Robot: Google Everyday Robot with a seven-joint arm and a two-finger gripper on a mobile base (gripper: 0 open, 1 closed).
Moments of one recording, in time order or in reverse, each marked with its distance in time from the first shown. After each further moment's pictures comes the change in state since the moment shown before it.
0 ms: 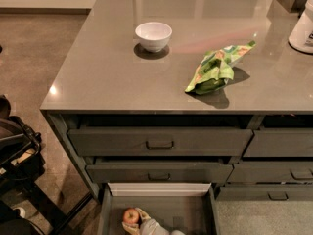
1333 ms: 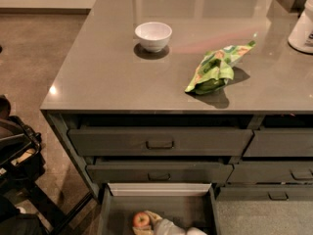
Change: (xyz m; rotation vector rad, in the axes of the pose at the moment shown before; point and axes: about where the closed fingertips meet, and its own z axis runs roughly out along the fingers) arm -0.026 -0.007 -0.060 -0.082 0.035 0.046
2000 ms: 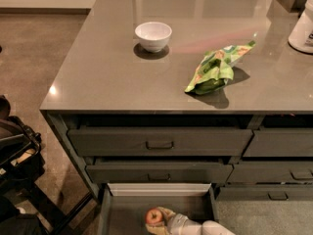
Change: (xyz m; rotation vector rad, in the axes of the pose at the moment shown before) arm -0.045 -0.017 -0.073 -0.018 0.068 -0.039
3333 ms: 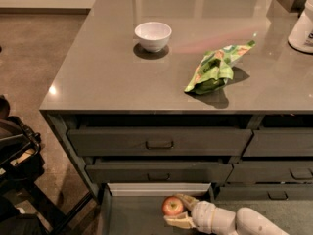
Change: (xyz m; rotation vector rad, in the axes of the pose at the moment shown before) arm -0.149 0.023 -0.135 -0.053 -0.050 -0.173
